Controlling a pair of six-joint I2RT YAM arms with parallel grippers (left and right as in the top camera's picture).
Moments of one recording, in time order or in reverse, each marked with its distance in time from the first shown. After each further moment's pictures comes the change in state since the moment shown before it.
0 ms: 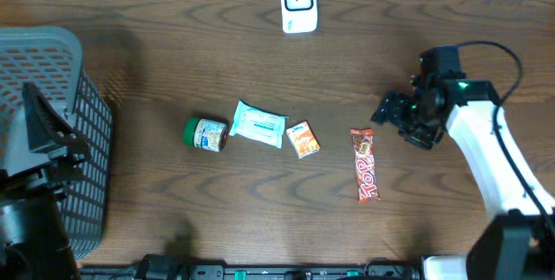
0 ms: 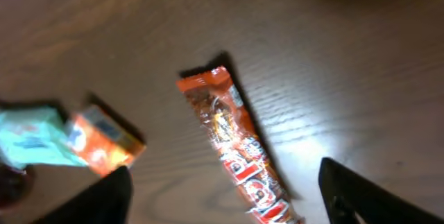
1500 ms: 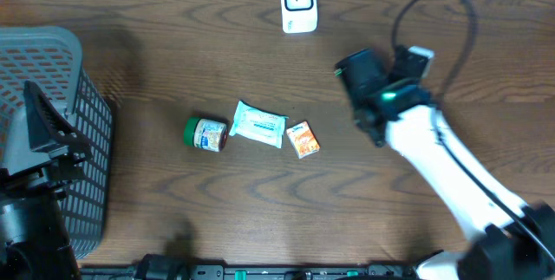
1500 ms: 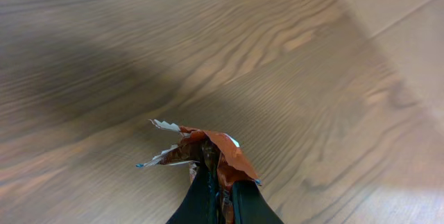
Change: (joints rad) left arm 0.000 0.001 -0.001 0.007 0.001 0.000; right arm 0.437 0.011 0.089 -0.005 1.147 0.346
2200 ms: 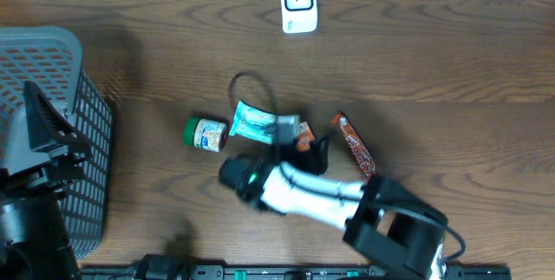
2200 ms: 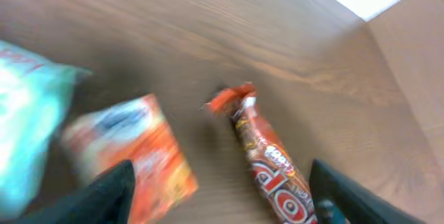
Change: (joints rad) left arm 0.000 0.000 0.000 0.001 0.000 0.000; right arm 0.626 0.372 -0.023 0.048 0.144 0.225
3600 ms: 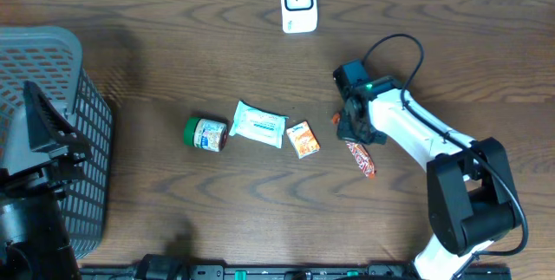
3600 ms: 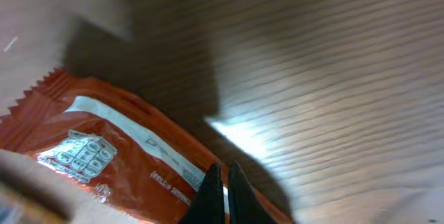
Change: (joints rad) left arm 0.000 0.000 0.000 0.000 0.000 0.000; right arm -0.720 -0.132 -0.045 0.072 -0.967 -0.455
